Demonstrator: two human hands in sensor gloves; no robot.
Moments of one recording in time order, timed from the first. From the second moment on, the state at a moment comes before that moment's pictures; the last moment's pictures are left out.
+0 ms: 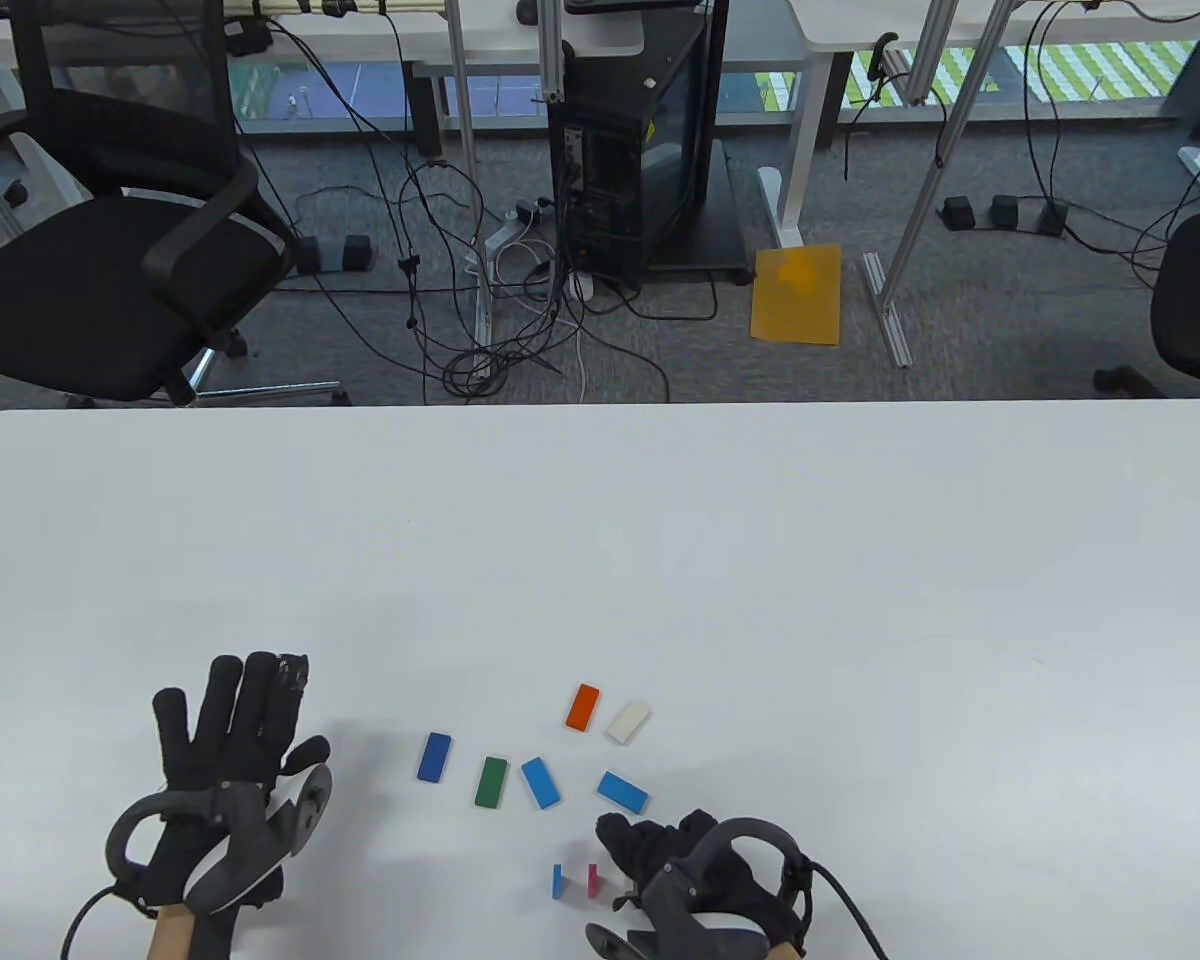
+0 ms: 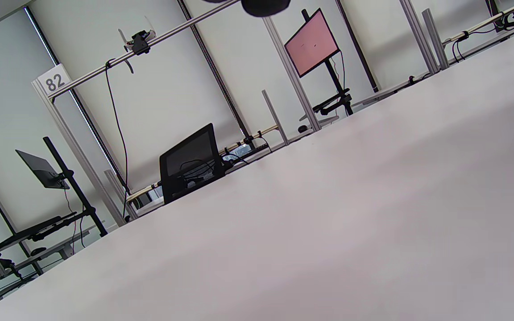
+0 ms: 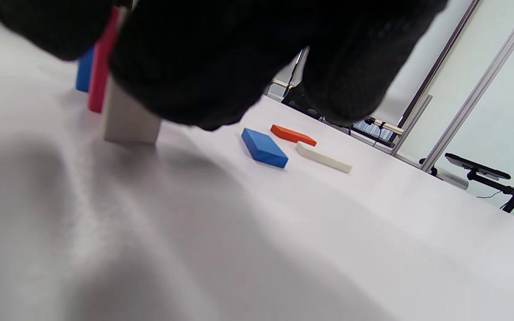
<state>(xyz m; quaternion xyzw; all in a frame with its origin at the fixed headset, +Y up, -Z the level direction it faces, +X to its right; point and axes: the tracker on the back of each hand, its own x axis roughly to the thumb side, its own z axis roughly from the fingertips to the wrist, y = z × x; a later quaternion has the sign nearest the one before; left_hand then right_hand) -0.301 -0.745 -0.221 0.07 0.03 -0.22 0.97 0.038 -0.748 -0.163 -0.37 0.04 -0.91 0.17</state>
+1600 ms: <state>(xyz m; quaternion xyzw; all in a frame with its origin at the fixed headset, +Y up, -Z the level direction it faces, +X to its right) -0.310 -0.741 -0.225 0.04 0.04 -0.18 0.98 0.017 -0.770 -0.295 -0.43 0.08 -0.85 0.29</state>
